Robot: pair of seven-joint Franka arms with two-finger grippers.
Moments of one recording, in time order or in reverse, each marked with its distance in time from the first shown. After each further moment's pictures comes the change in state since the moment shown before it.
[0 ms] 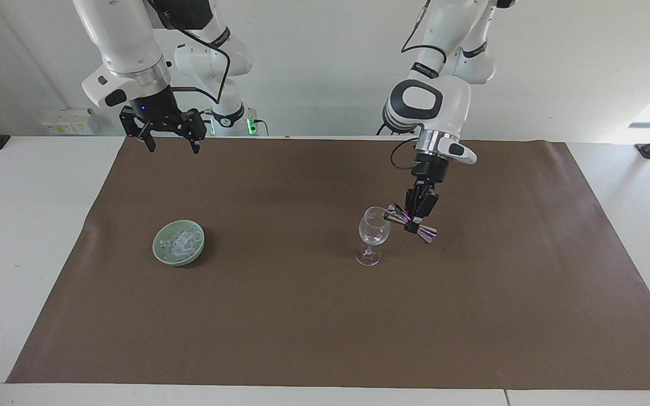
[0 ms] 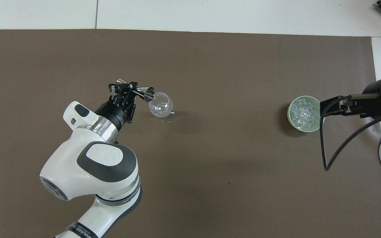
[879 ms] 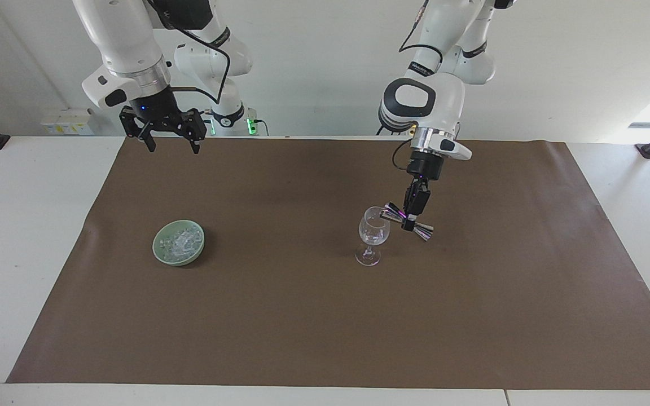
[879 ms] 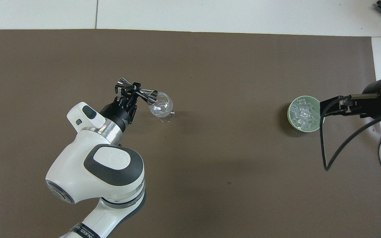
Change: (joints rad) left arm -0.025 0.005 -0.003 0.007 0.028 0.041 0.102; right arm 0.000 0.000 0.000 0.000 0.000 0.000 0.000
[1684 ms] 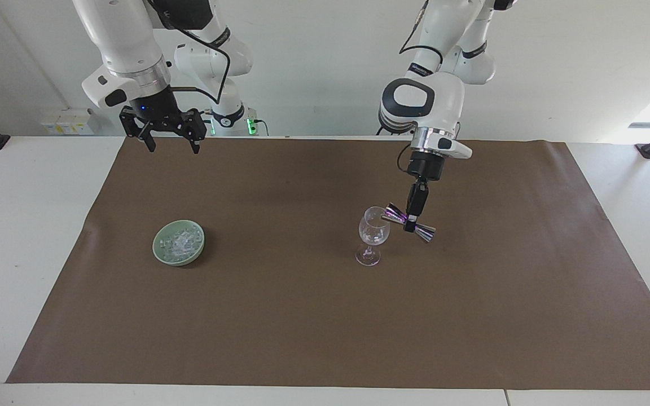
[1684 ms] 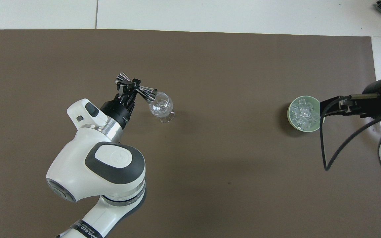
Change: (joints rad) left arm 0.000 0.013 0.000 0.023 0.023 0.015 0.101; right arm 0.000 0.000 0.000 0.000 0.000 0.000 0.000
